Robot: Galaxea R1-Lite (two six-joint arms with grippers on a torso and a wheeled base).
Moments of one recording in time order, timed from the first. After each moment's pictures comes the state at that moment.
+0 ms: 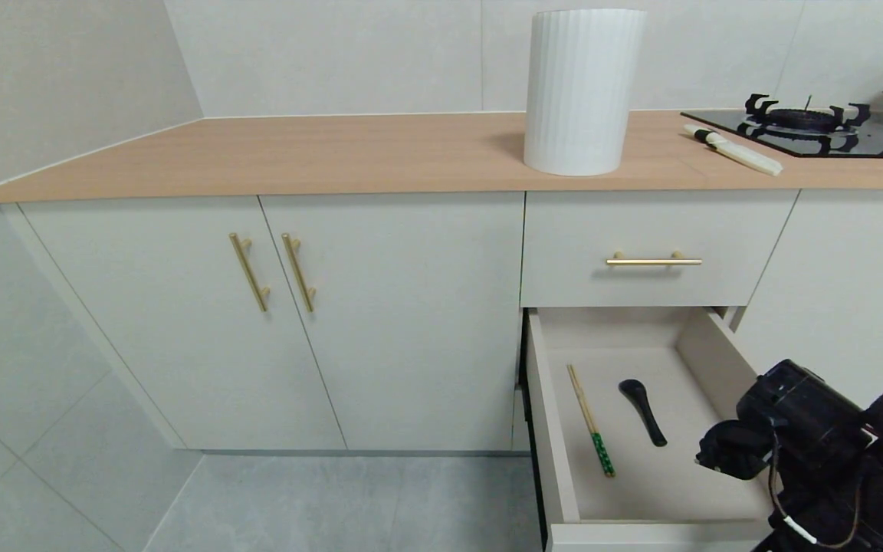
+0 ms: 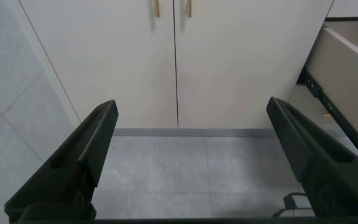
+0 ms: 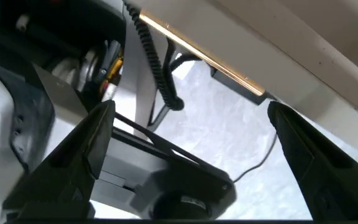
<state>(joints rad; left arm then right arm) 0.00 0.00 0.00 0.00 0.00 0.00 0.49 1.63 -0.77 0.52 0.00 0.00</state>
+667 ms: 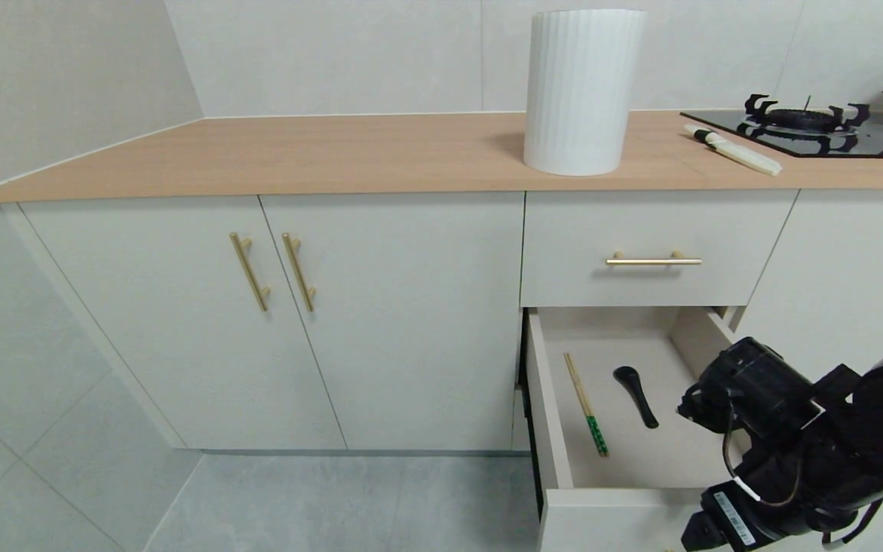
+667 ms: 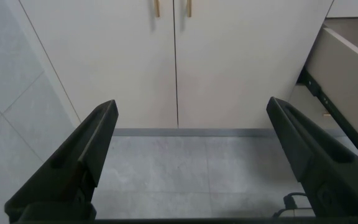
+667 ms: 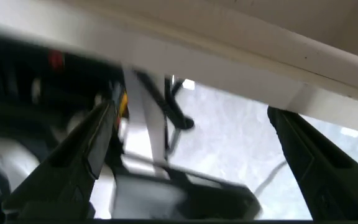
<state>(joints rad) 0.00 0.00 0.00 0.00 0.00 0.00 0.48 1.72 -0.84 0.43 -0.12 0.23</state>
